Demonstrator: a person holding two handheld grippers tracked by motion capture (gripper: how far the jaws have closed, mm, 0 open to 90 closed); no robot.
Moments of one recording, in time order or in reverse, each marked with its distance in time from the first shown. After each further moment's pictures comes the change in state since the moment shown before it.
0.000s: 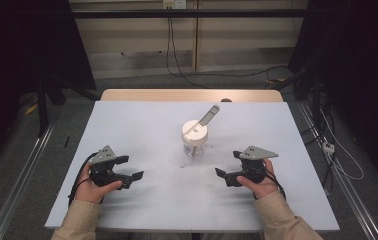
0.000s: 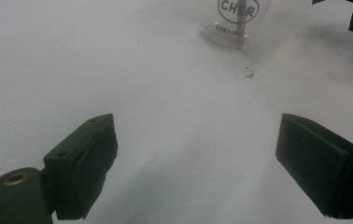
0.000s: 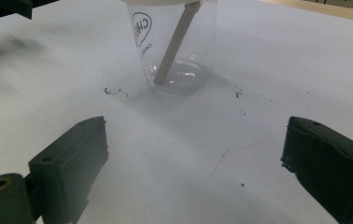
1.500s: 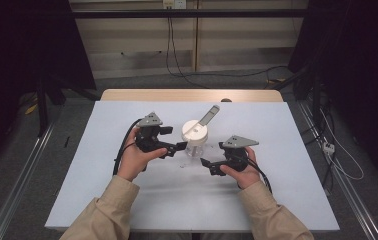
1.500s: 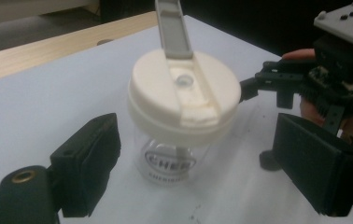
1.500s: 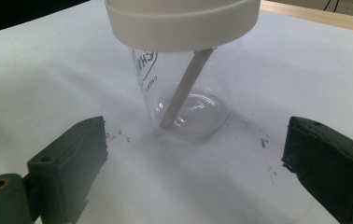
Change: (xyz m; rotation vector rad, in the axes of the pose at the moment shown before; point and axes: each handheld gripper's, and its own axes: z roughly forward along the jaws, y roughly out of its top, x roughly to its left) left arm -0.040 0.108 0.082 -0.061 -0.146 0.042; right arm 0.007 0.026 0.045 -0.002 0.018 0.003
